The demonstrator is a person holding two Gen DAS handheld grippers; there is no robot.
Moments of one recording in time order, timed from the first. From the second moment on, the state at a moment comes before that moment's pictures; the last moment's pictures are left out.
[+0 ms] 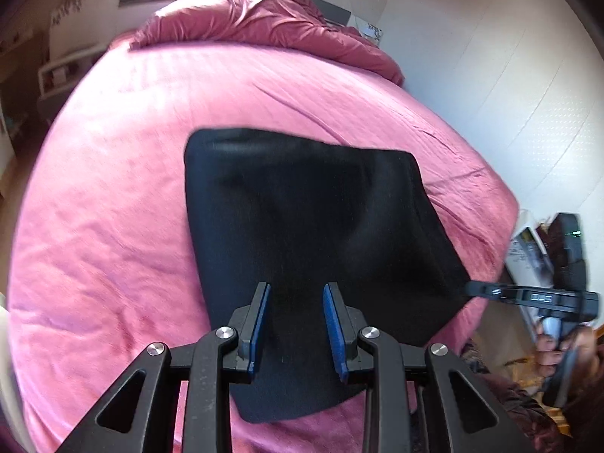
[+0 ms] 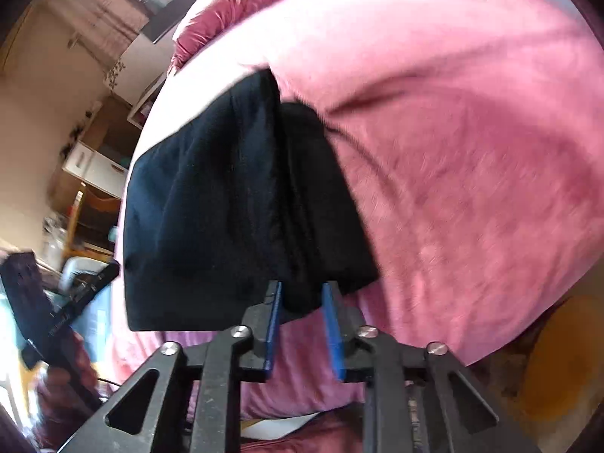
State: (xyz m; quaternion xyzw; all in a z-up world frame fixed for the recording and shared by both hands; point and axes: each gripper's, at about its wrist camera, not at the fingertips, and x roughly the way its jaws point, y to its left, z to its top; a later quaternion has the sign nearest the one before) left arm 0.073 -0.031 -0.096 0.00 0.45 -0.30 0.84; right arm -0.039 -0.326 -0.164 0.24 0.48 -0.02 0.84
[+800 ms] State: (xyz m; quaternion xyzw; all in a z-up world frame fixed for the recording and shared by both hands) left arm 0.094 -0.050 -0.078 0.06 0.42 -0.26 0.87; right arm 0.074 -0.281 -0.138 0.13 0.46 -0.03 0.88
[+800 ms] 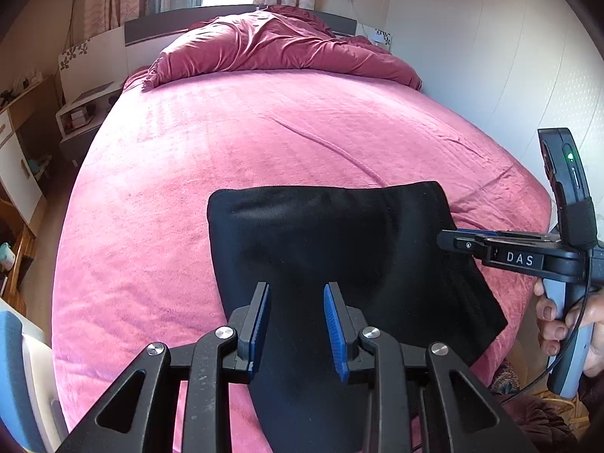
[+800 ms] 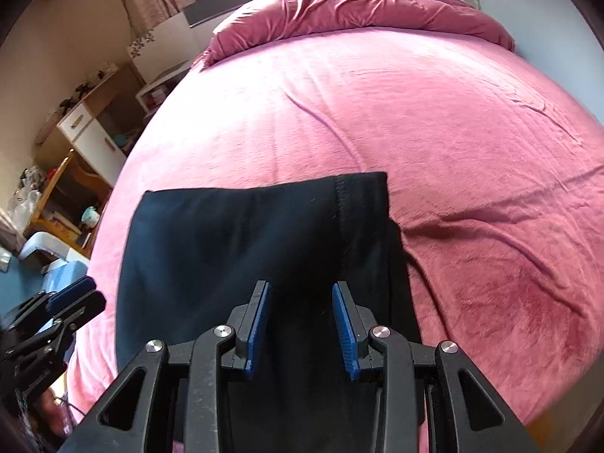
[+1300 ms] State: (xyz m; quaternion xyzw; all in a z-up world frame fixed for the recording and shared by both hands) left arm 0.141 -0.064 -0.089 0.05 0.44 -0.25 0.86; right arm 0.106 -0.304 -0.154 0.12 0.48 -0.07 0.87
